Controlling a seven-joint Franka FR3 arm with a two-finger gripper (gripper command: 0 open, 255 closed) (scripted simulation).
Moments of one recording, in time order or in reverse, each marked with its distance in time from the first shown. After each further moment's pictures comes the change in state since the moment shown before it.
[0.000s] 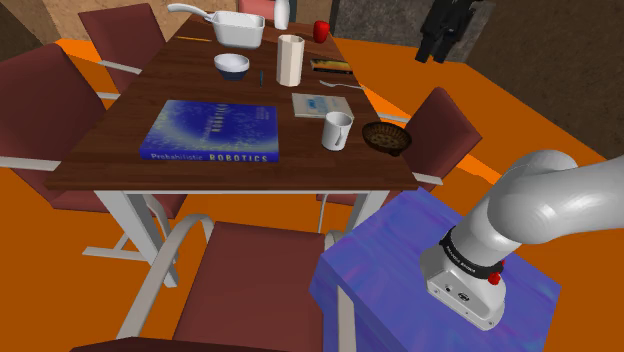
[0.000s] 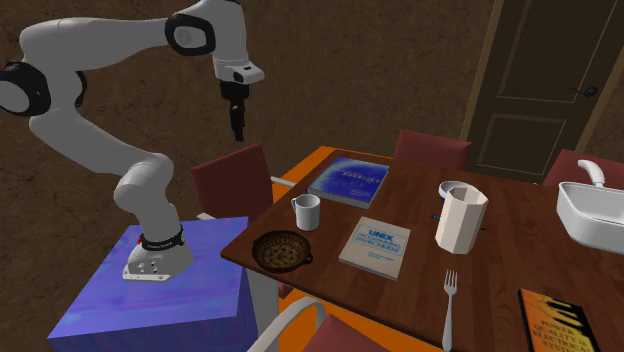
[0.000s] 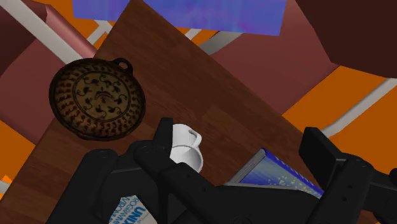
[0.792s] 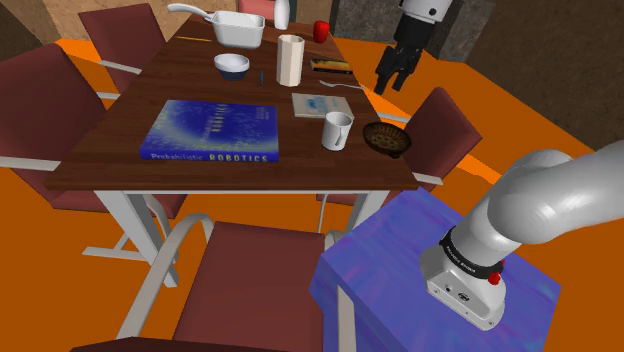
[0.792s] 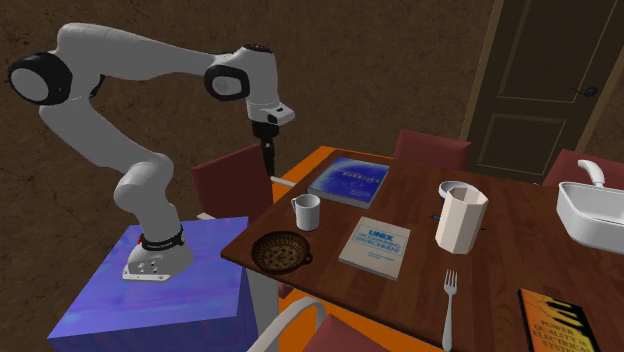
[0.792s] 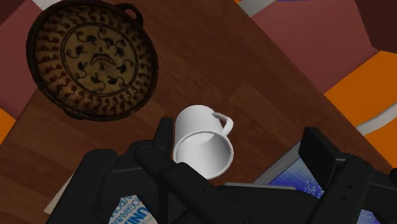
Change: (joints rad) arm 0.002 0.181 -0.035 -0.156 -0.032 0.367 -0.093
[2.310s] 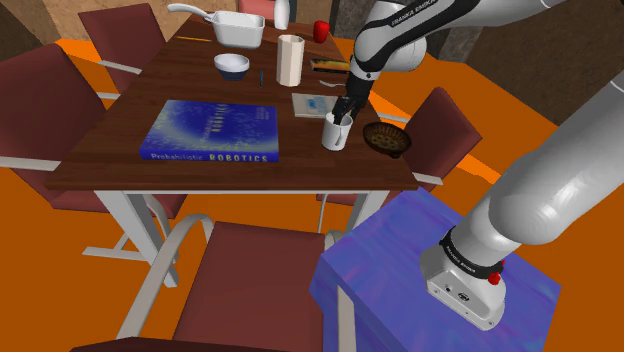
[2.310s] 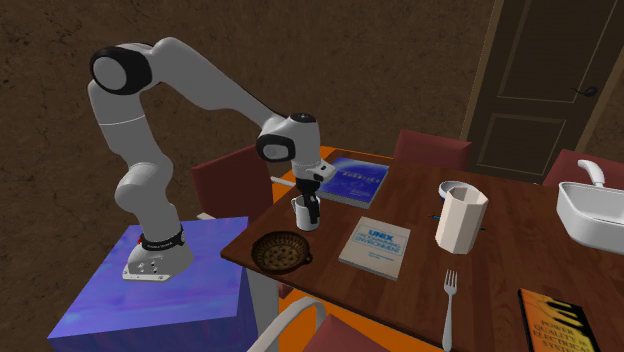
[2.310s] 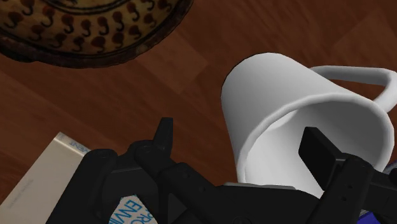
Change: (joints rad) arm 0.026 0.528 -0.053 0.017 0.055 0.557 -0.157
